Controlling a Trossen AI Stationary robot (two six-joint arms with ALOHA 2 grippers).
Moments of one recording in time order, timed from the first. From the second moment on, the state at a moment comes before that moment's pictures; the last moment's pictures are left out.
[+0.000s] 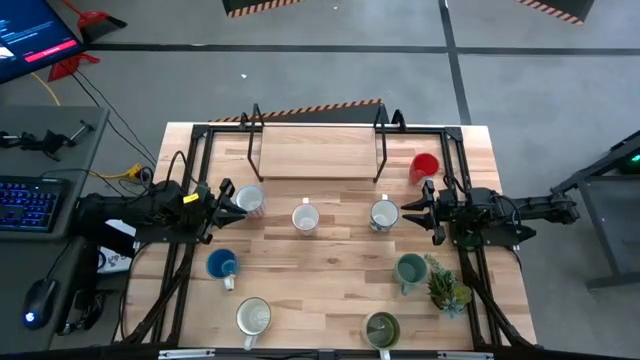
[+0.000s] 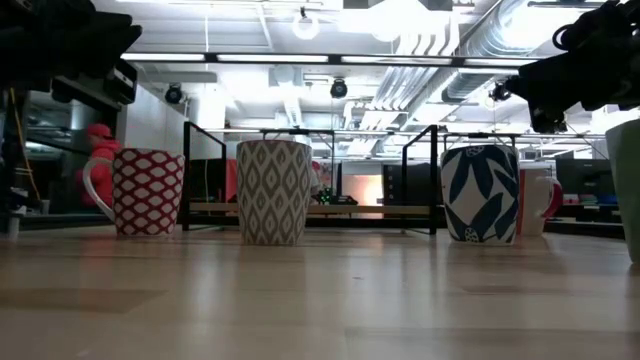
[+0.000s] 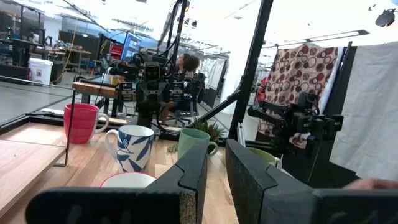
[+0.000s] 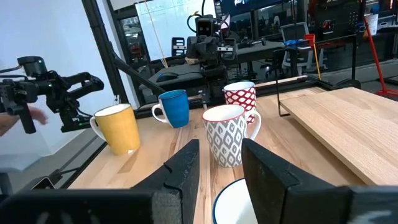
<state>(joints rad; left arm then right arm) -0.01 0.00 0.01 0.18 0.17 -0.23 0.09 0.01 0.01 0.02 0.05 0.18</state>
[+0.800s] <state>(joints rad) -0.01 0.00 0.01 0.18 0.17 -0.11 0.09 0.01 0.01 0.02 0.05 0.18</state>
